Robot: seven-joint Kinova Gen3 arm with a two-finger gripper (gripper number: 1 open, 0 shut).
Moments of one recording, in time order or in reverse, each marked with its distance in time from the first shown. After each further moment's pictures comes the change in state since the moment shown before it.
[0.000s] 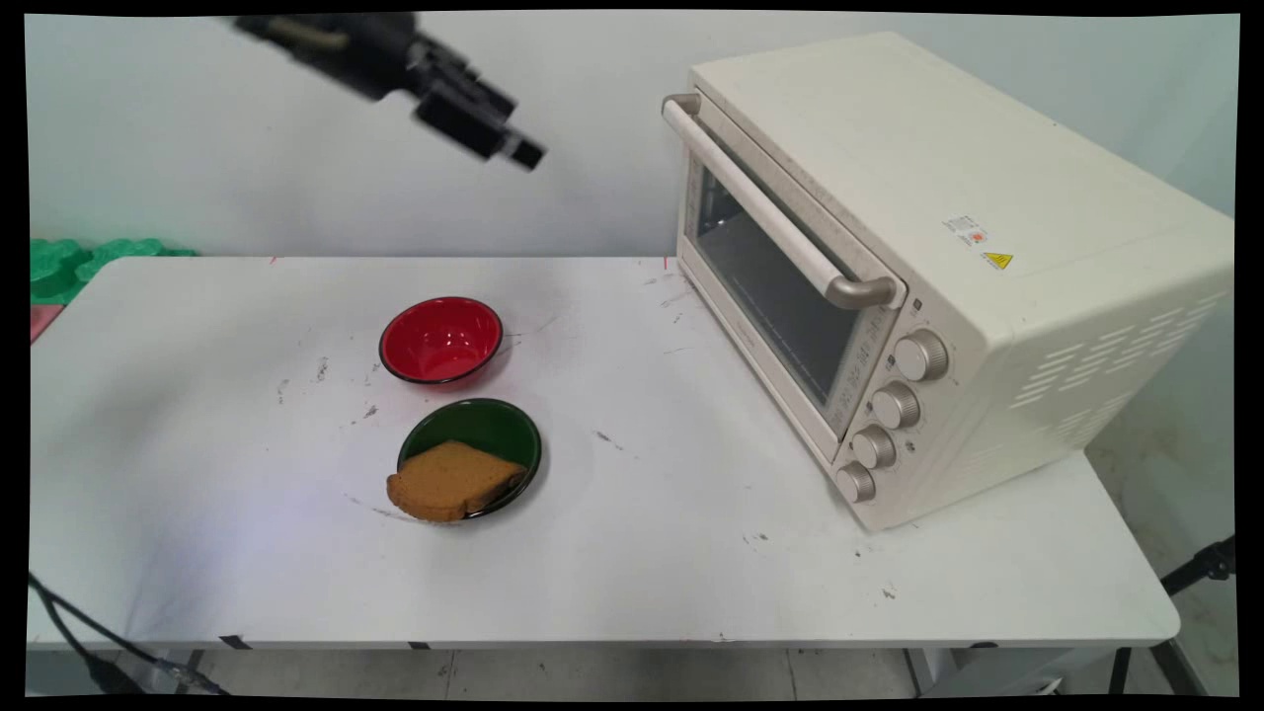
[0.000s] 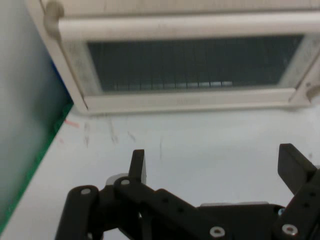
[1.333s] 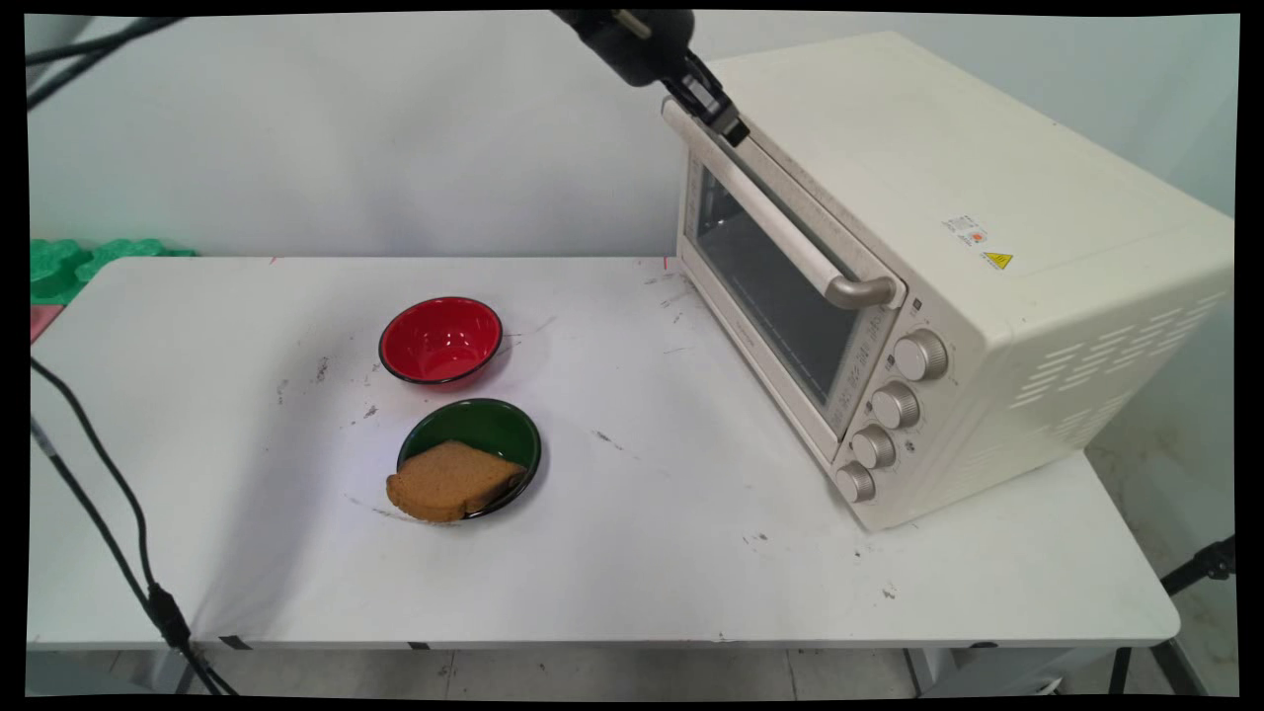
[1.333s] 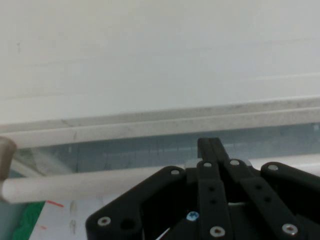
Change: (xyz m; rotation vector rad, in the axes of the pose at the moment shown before) arm 0.133 0.010 0.160 -0.009 -0.078 0.050
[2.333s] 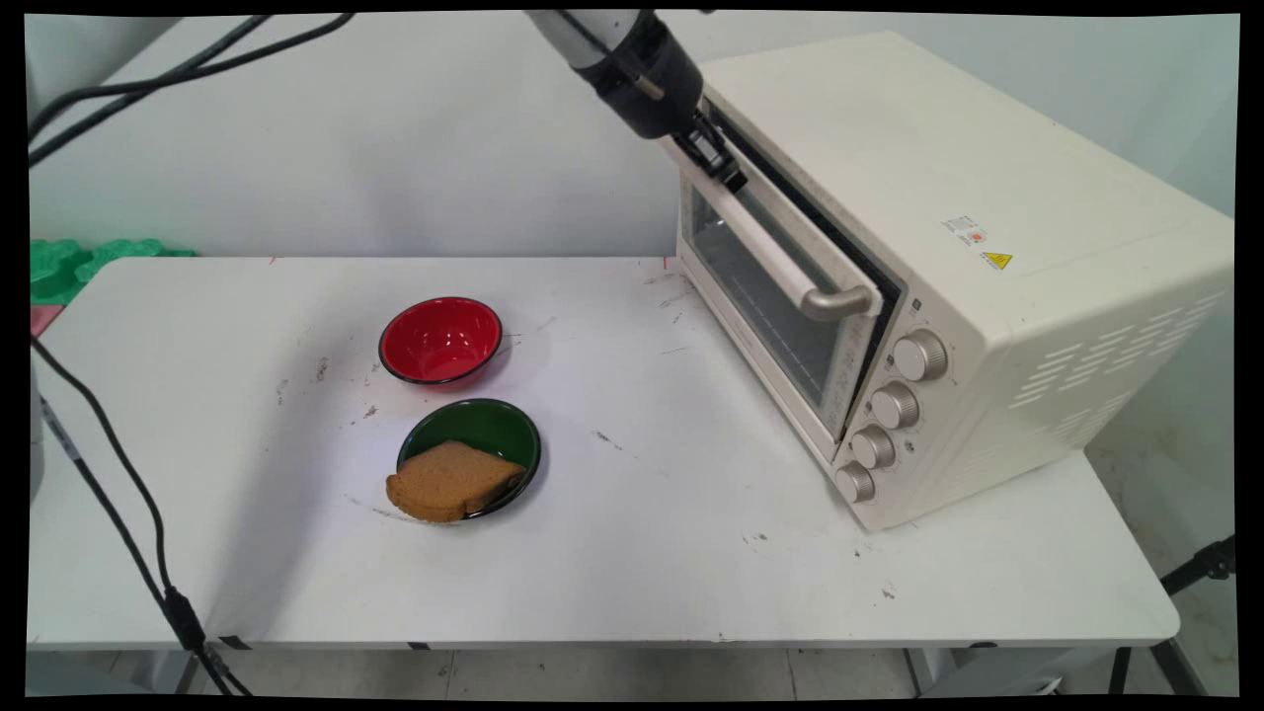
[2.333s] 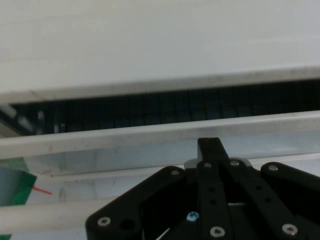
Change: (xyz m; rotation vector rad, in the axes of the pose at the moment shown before) arm -0.022 -0.002 0.042 -0.009 -0.052 0.000
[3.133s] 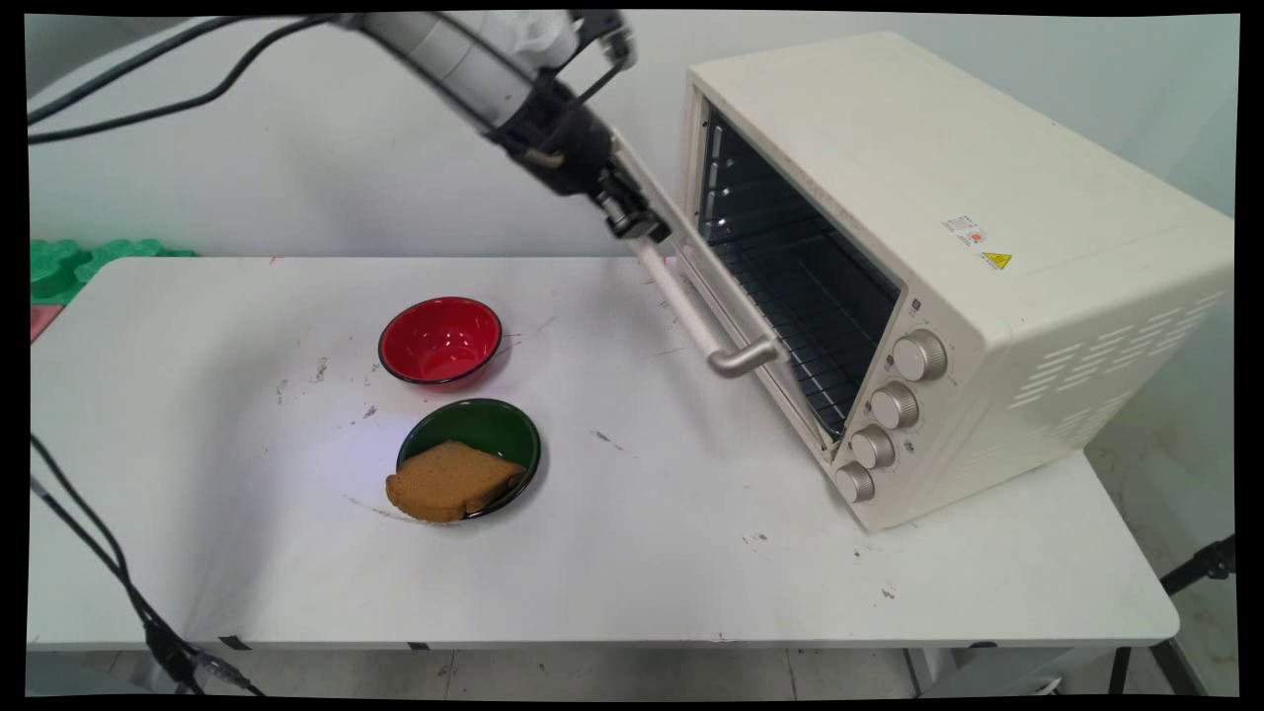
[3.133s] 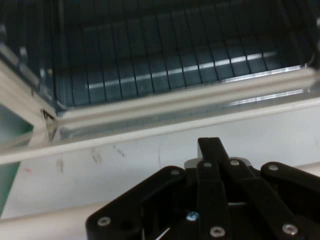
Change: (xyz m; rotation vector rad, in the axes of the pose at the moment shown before) arm -0.089 0.003 -0.024 -0.016 -0.005 0.093
